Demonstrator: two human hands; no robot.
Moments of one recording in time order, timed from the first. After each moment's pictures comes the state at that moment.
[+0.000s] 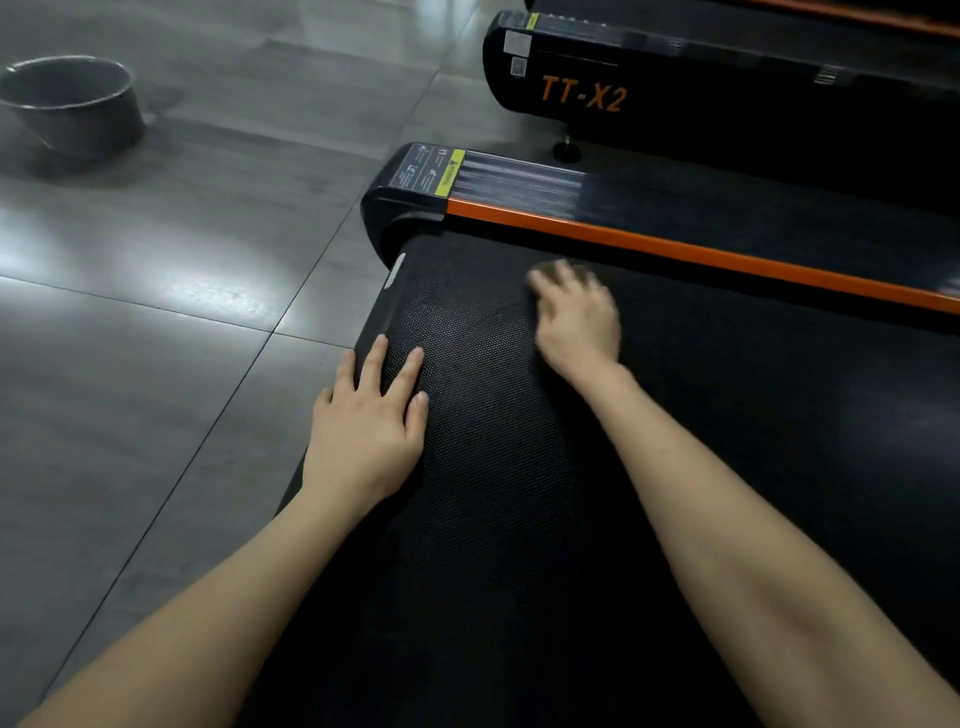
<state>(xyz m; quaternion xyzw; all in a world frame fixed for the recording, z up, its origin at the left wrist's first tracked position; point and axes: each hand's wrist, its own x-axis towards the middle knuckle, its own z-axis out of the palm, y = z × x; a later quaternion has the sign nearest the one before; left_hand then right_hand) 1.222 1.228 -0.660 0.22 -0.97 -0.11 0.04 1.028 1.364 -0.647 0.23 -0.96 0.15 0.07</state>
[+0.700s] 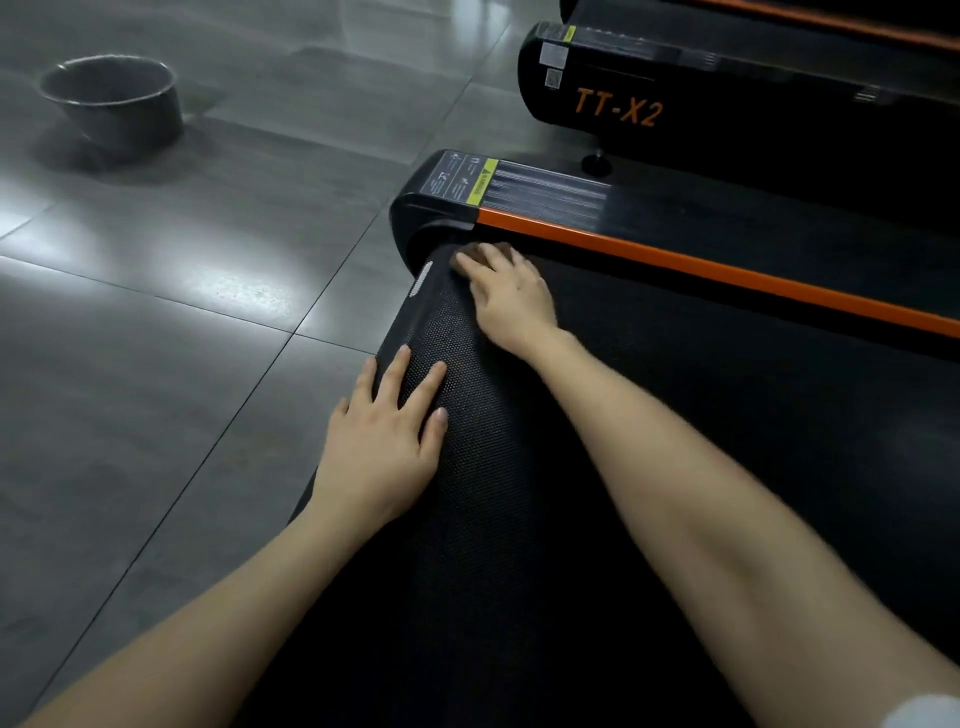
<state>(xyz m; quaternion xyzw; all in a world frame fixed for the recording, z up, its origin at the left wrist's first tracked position) 1.223 1.224 -0.663 0.21 -0.97 -0.12 0.05 1.014 1.273 -0.646 0.39 -0.91 0.13 0.02</state>
